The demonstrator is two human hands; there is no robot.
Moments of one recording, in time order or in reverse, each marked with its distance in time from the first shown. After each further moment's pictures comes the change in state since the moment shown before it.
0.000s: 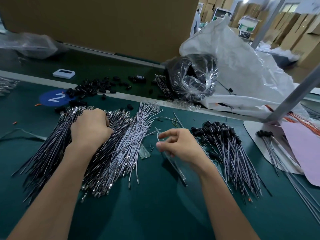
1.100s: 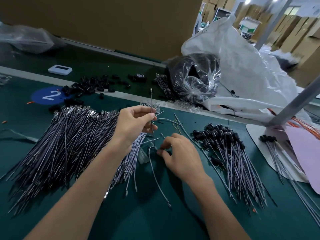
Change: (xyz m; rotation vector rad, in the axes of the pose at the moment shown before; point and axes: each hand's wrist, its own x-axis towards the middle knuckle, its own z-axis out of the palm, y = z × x) left_hand -0.011 0.068 0.030 -1.329 -0.254 0.091; right_hand -0.004 0.008 0.014 -0.781 0.220 -0.260
